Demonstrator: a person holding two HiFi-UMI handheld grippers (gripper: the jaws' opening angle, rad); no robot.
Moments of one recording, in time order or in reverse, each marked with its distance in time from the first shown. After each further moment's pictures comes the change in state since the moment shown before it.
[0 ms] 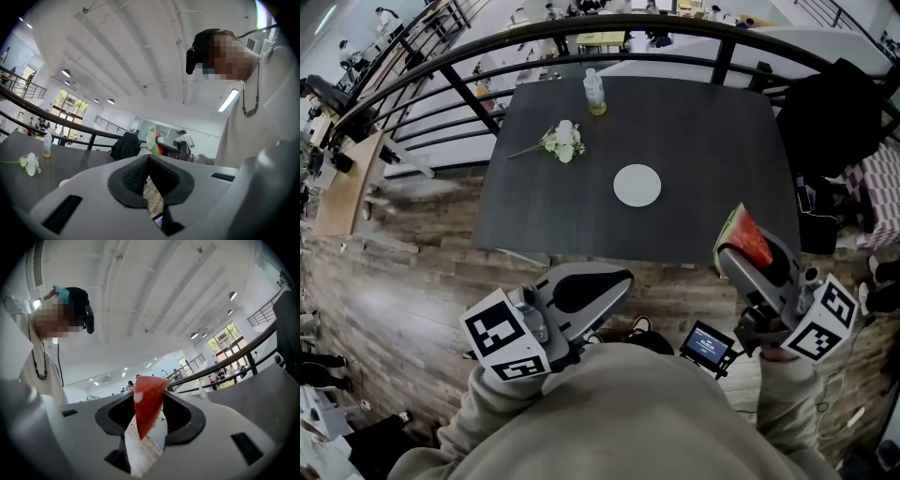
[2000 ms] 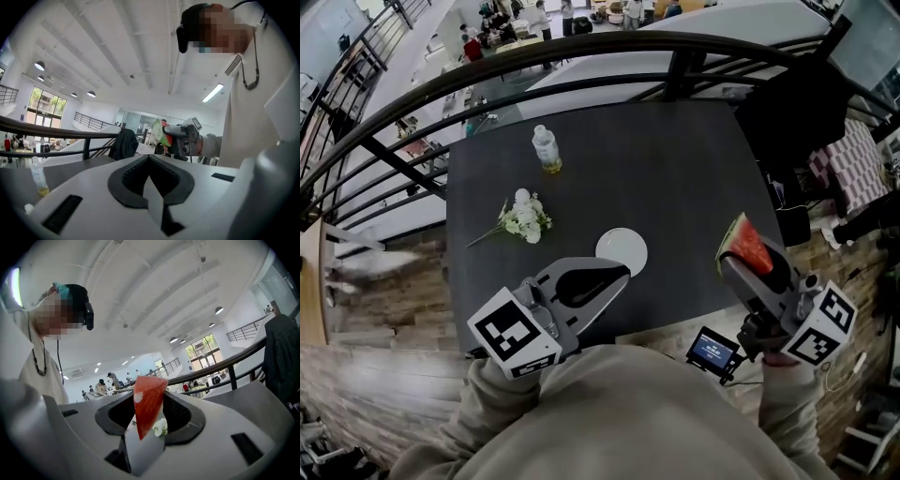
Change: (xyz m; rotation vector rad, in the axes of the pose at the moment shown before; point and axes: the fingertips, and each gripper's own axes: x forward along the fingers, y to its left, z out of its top) left arm 0.078 0.233 0.060 0.122 0.120 -0.228; right arm 0.134 -0.138 0.063 -0.043 0.008 -0.329
